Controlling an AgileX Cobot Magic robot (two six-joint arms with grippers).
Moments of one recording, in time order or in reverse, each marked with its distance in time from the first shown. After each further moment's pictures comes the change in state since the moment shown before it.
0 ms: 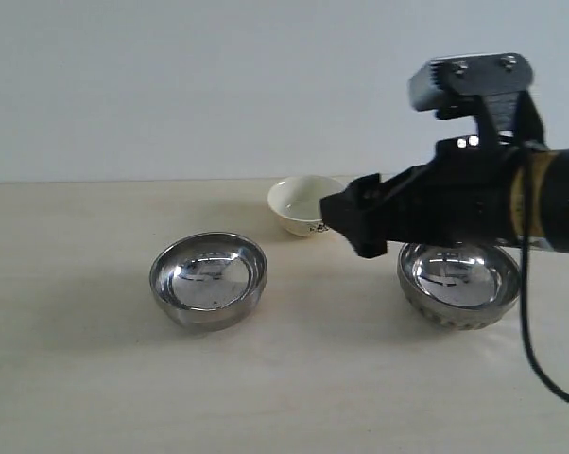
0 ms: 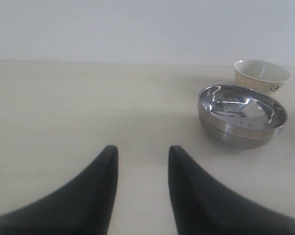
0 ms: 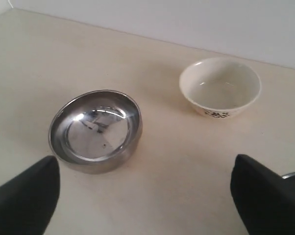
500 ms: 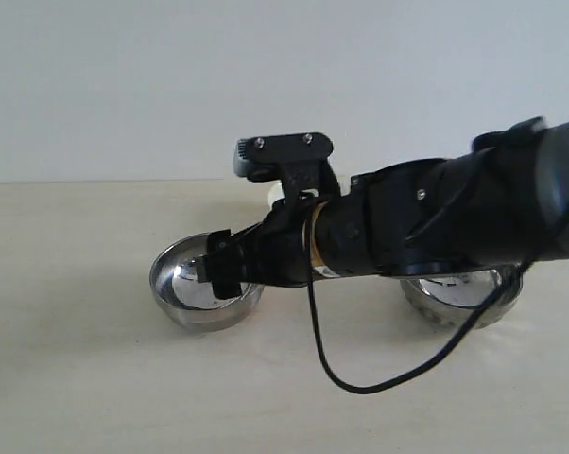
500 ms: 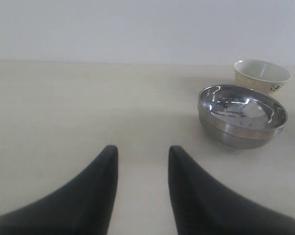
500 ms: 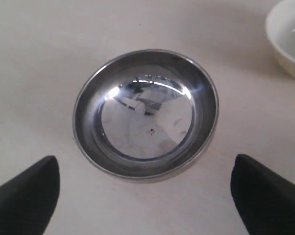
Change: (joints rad) left arm 0.000 0.000 0.000 0.000 0.000 0.000; right arm 0.224 0.466 -0.305 0.122 0.134 0.057
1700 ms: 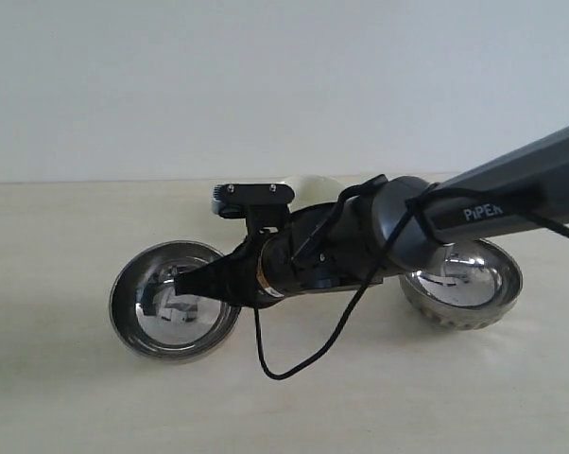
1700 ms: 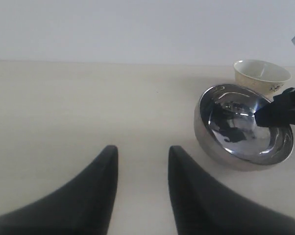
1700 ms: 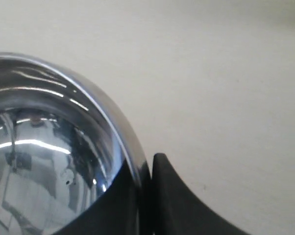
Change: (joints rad) left arm 0.000 0.000 0.000 0.000 0.000 0.000; right arm 0.000 0.322 -0.238 0.051 0.024 0.097
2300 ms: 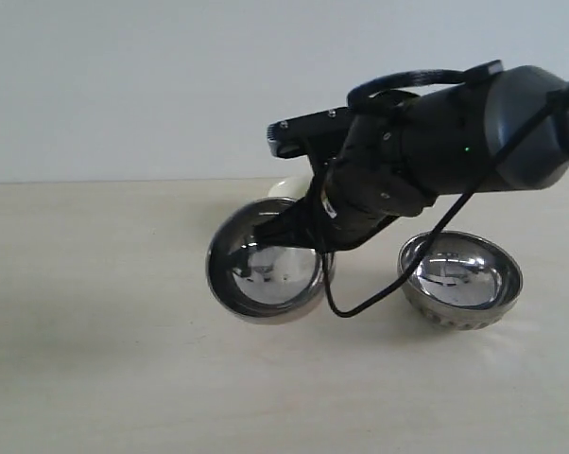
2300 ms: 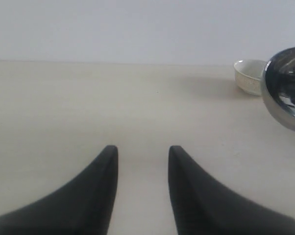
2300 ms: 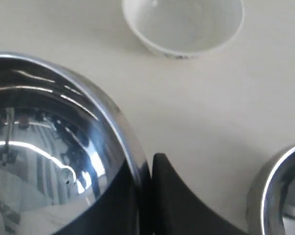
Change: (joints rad) left arm 0.000 0.000 0.000 0.000 0.000 0.000; right arm -0.055 -0.244 0.010 0.467 0.480 -0.683
